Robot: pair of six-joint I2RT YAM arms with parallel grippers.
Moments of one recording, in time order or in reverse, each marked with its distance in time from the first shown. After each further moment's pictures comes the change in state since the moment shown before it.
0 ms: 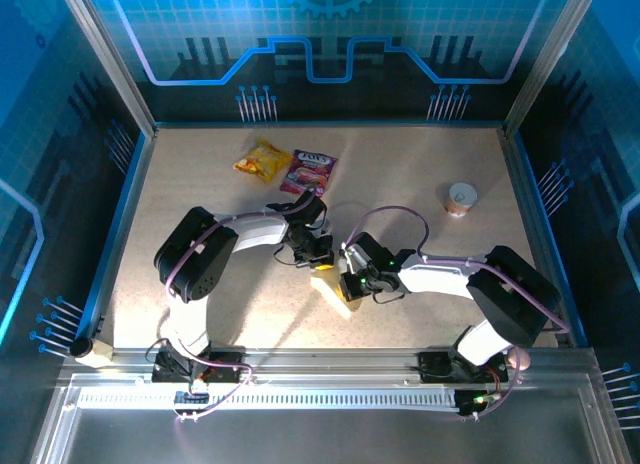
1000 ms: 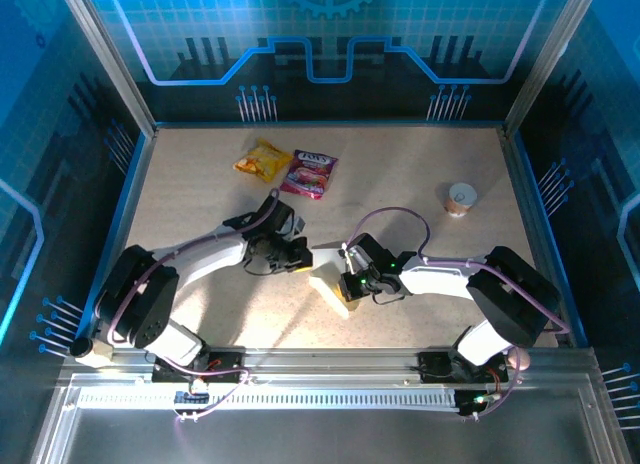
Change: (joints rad) left arm 0.065 -0.413 -0.305 0.058 0.020 -0.042; right arm -0.001 -0.003 -0.020 0.041 -0.004 0.003
